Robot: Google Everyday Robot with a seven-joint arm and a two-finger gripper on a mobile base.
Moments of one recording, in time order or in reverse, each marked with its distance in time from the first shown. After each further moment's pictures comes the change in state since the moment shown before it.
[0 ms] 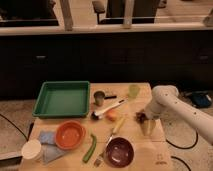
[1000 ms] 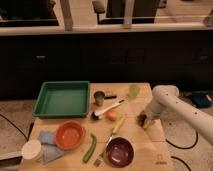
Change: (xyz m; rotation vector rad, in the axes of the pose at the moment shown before) arm -0.002 0.001 -0.003 -0.006 -0.007 -0.011
